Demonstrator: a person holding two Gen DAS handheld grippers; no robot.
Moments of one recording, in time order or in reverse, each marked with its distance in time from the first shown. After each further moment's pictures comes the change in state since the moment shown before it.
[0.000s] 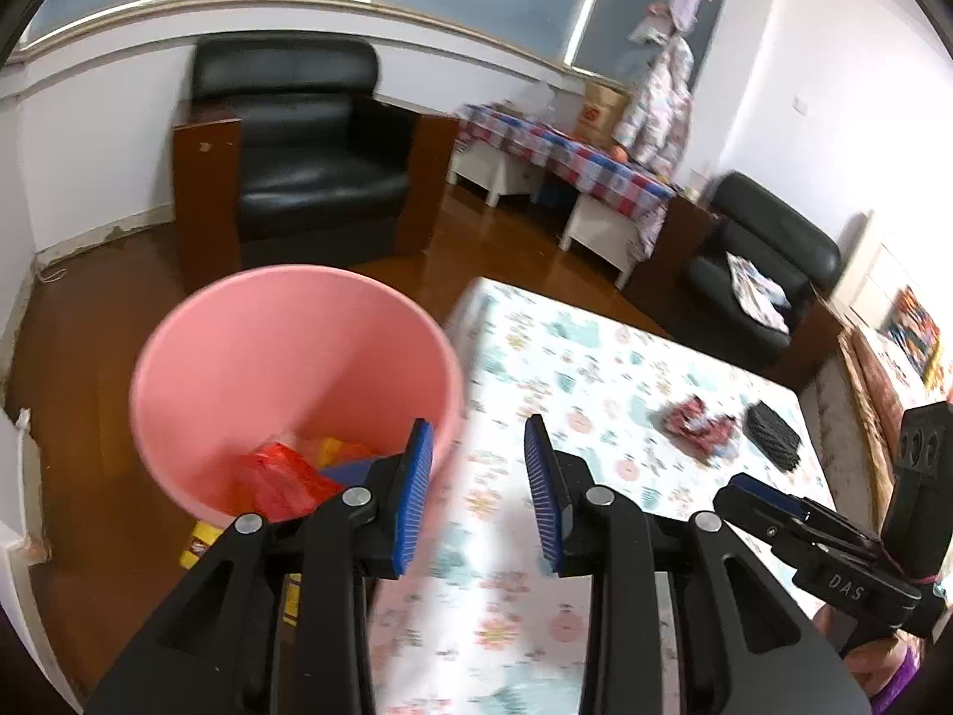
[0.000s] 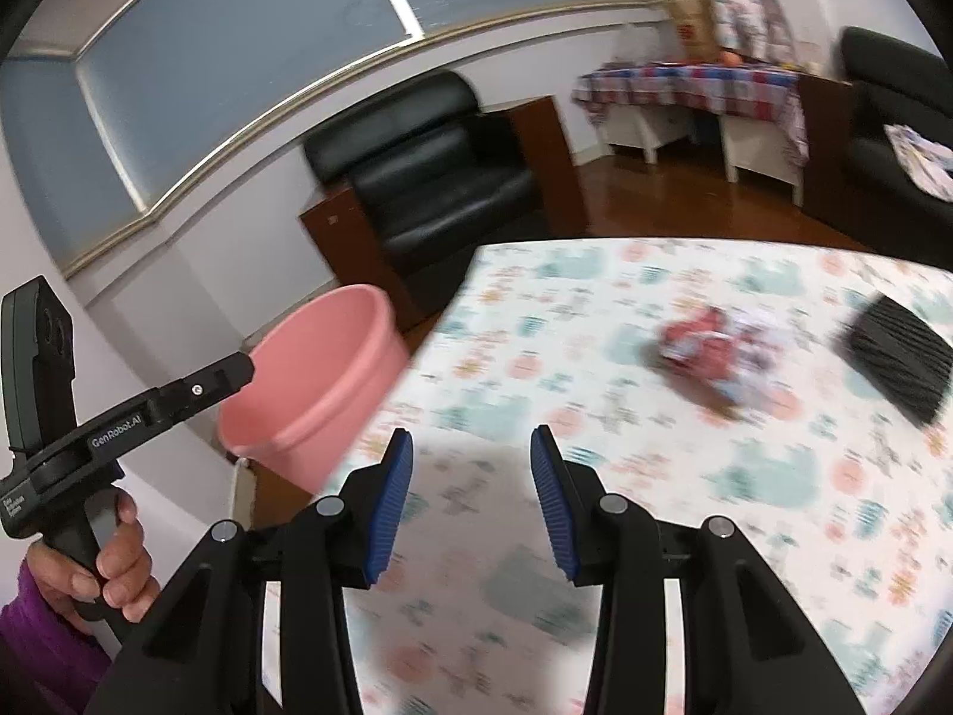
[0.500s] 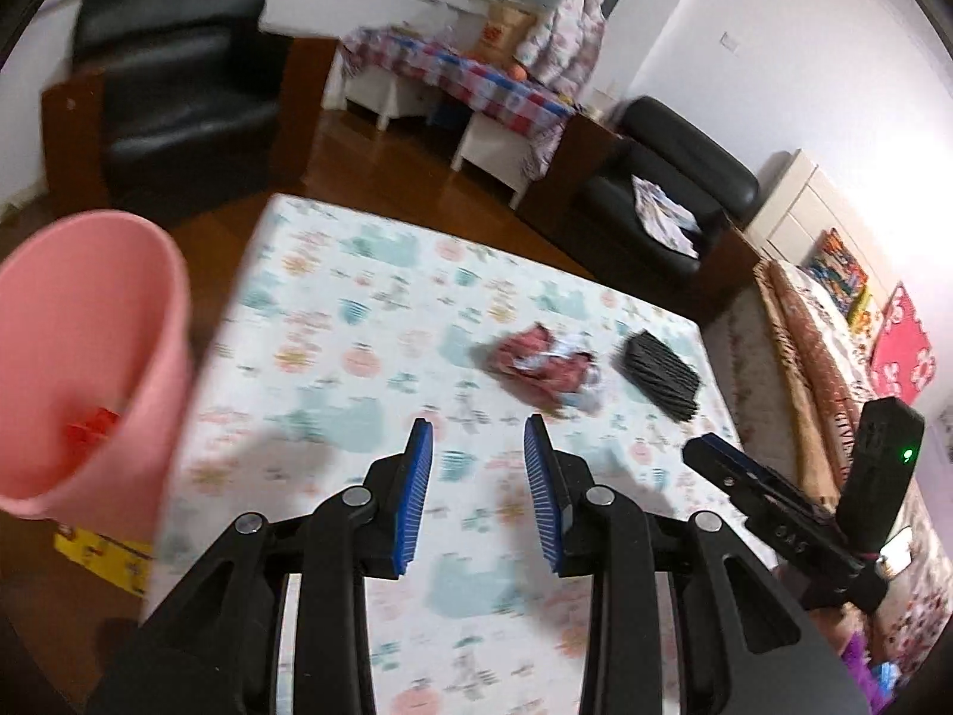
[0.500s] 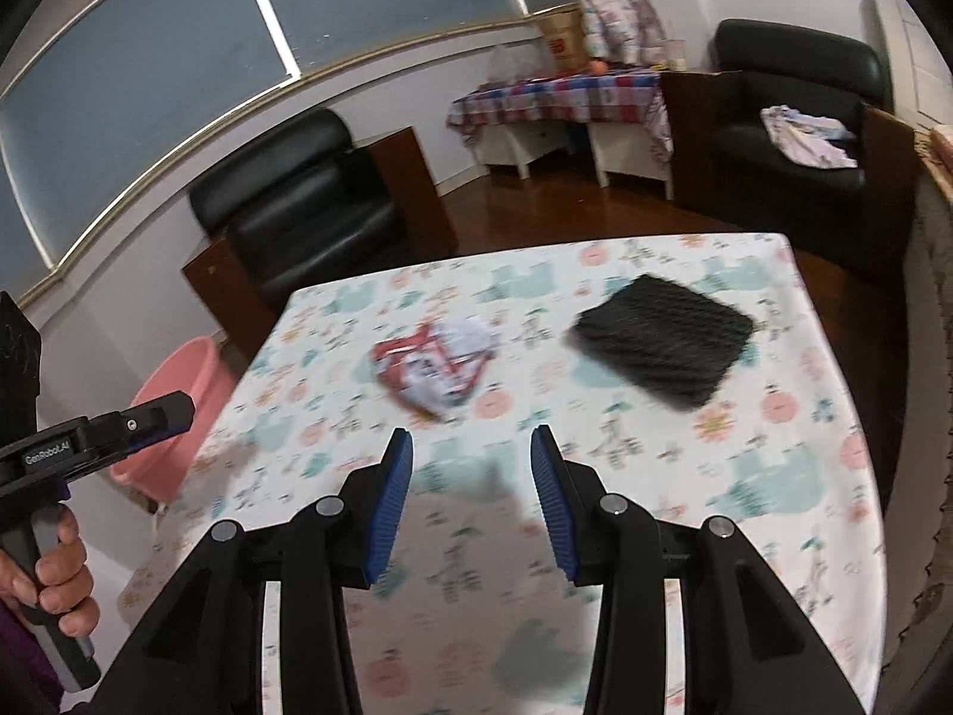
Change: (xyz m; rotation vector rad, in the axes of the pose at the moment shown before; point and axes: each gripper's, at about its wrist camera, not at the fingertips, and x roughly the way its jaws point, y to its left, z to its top) left arm 0.068 -0.105 -0.008 0.025 0.208 -0.245; right arm -0.059 -0.123 -0.006 0.111 -0.070 -0.238
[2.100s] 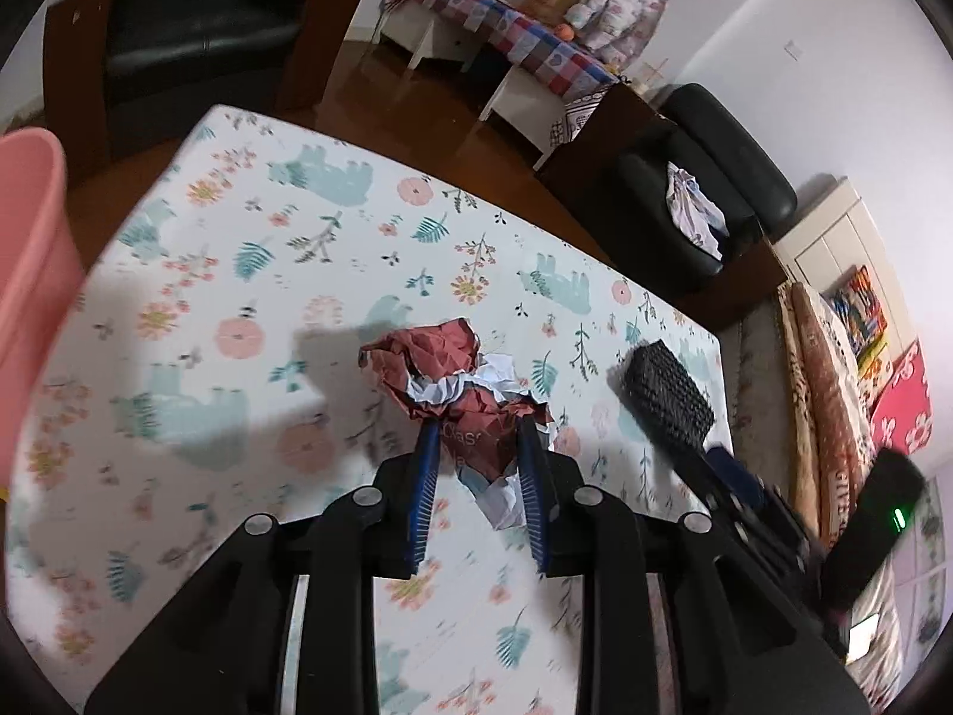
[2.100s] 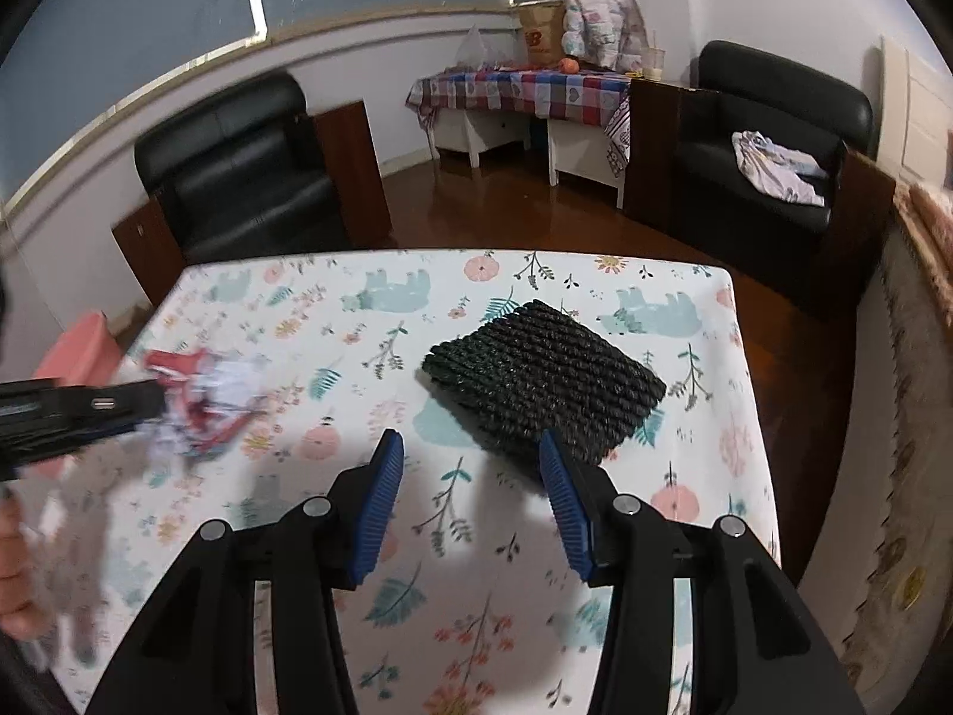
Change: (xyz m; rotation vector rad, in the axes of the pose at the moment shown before) left arm 0.077 -0.024 0.013 -0.146 0.088 0.028; right arm 0.050 -0.046 0.029 -0.124 0.055 -0.176
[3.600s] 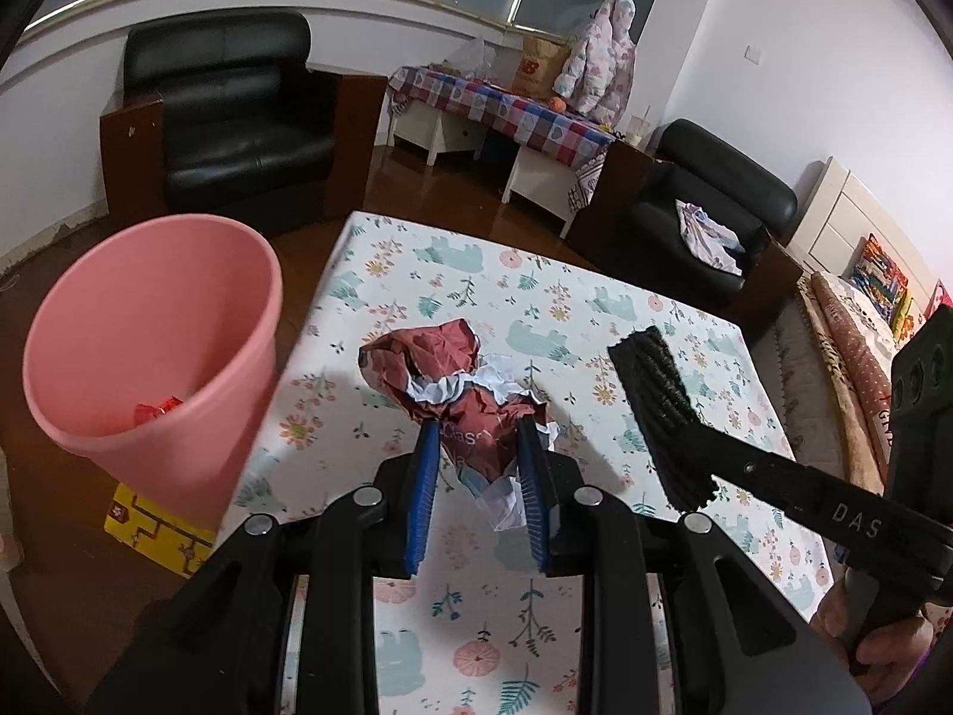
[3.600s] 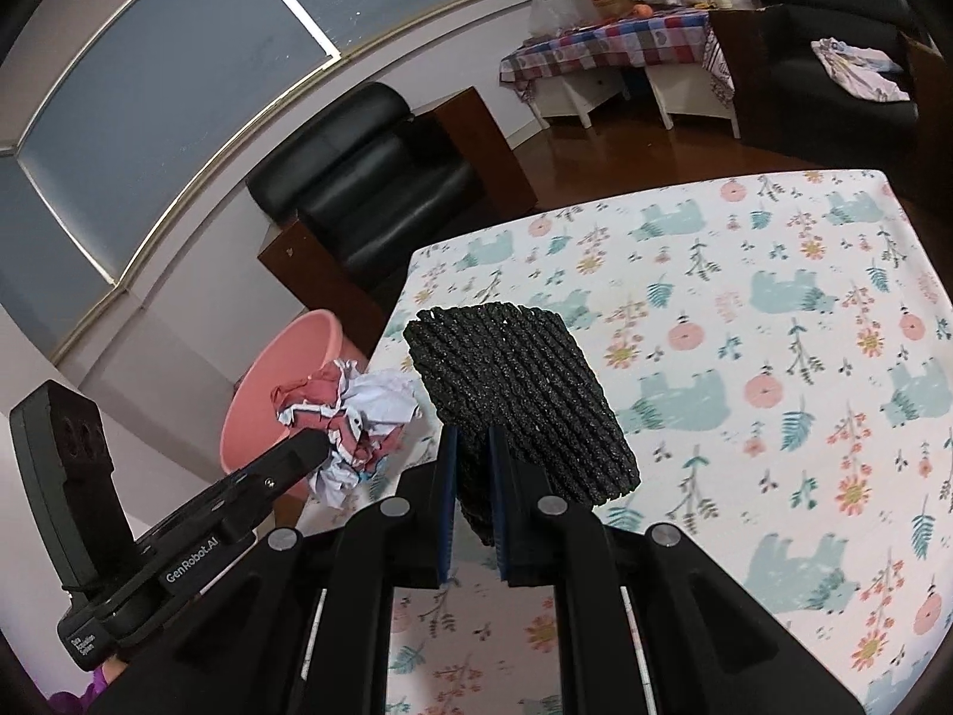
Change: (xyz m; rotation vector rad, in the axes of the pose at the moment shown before) left arm -0.112 0.045 -0.059 0.171 -0.229 0.133; right arm -0.067 0.127 -0.026 0.198 0.059 0.400
